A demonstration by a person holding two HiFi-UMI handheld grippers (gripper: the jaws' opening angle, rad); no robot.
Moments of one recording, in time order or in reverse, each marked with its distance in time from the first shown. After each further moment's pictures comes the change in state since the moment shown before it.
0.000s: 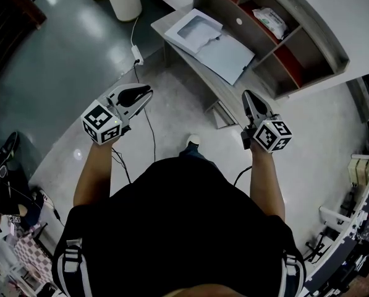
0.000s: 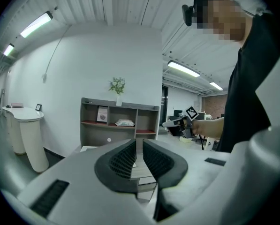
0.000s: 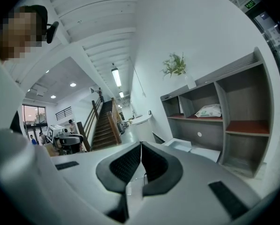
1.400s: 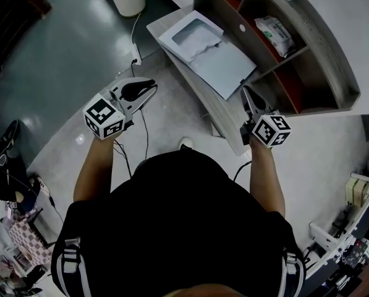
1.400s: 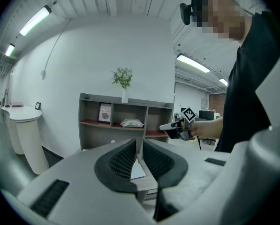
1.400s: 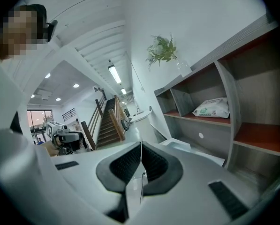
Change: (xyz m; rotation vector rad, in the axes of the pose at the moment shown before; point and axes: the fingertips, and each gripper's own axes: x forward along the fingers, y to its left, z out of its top) left arm 0.142 0.058 0.025 -0.015 0.040 0.063; right arm 0.090 -0.138 0.032 0.030 0.070 0.095
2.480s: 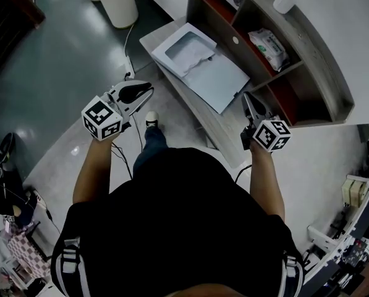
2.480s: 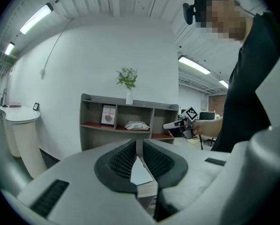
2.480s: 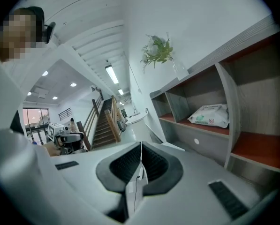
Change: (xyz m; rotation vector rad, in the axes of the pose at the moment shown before) left arm 0.025 0.054 0.006 0.000 -0.028 -0.011; right arm 0.023 -0.030 0.027 -0.013 -0.011 -0.040
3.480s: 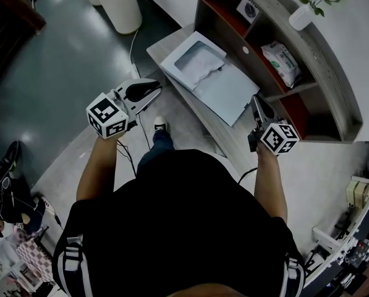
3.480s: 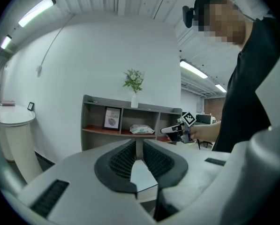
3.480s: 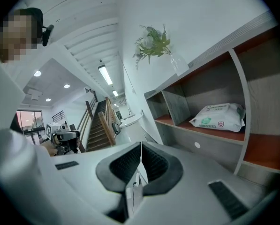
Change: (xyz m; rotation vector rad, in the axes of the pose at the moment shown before) left arm 0.017 0.080 0.027 -0.006 -0.017 -0.069; right arm 0.065 -0.022 0.023 0.035 -0.021 -0.065
